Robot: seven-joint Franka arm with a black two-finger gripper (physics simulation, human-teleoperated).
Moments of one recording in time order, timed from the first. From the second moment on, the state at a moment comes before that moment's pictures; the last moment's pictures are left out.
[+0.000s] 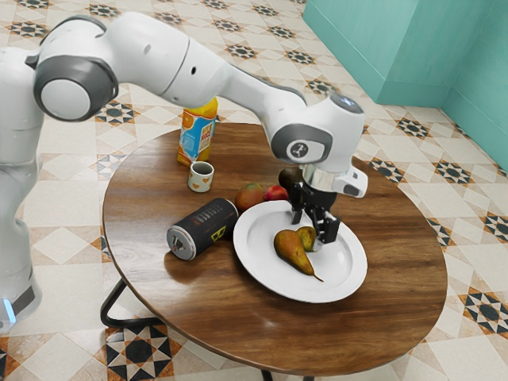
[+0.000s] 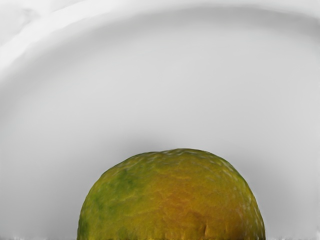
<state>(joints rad) -0.37 0.24 0.22 -1.74 -0.10 2.02 -0.33</state>
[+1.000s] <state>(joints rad) -0.38 0.28 0.22 -1.73 -0.11 2.04 -0.35</state>
